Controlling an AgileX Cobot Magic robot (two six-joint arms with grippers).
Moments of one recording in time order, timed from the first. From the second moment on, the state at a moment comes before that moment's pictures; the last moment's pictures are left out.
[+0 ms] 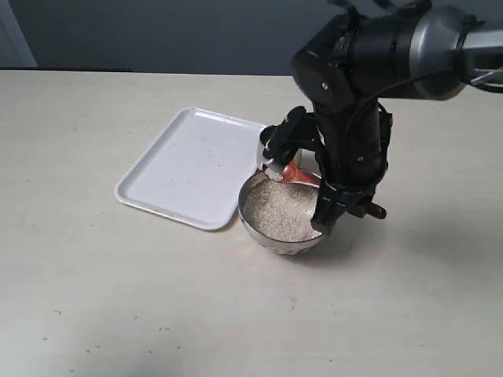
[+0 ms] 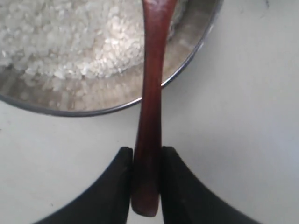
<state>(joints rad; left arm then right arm) -0.32 0.00 0.00 -0.18 0.25 0.27 0.80 1.87 -1.32 -0.29 1.22 -0.22</state>
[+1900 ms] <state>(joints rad) -0.32 0.00 0.00 -0.18 0.25 0.27 0.62 2.00 -1.54 -0.38 1.11 -0.28</state>
